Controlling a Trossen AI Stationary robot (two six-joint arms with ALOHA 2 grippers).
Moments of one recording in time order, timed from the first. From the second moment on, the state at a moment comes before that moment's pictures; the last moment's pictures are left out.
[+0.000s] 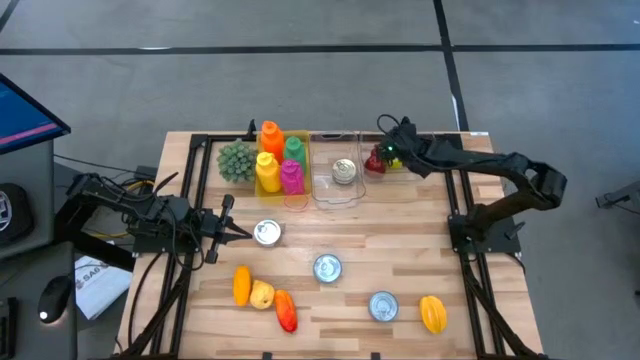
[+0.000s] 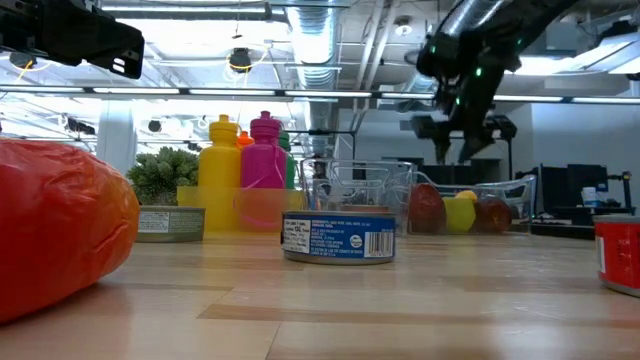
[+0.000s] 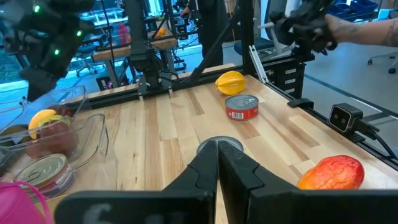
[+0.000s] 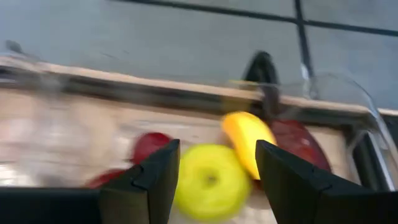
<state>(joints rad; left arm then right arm) -0.30 0.35 0.21 0.01 -0.13 0.14 -0.51 1.39 0.89 -0.48 0.67 0.70</state>
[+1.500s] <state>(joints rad) -0.30 0.35 0.21 0.01 -0.13 0.15 0.47 1.18 0.89 -0.67 0.04 1.73</state>
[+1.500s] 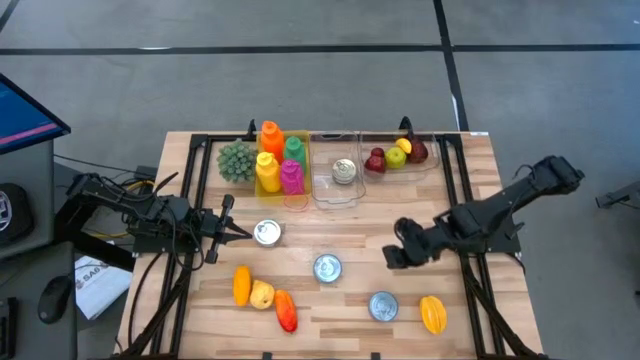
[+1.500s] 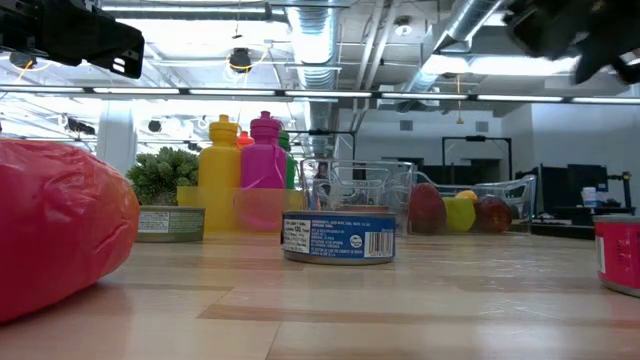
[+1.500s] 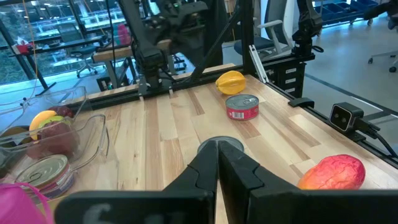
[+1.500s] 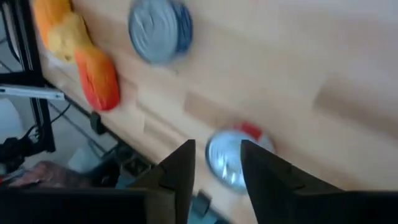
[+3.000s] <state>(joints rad) -0.30 0.35 0.21 0.09 -0.13 0.25 0.70 1.18 0.89 -0.83 0.03 1.97</state>
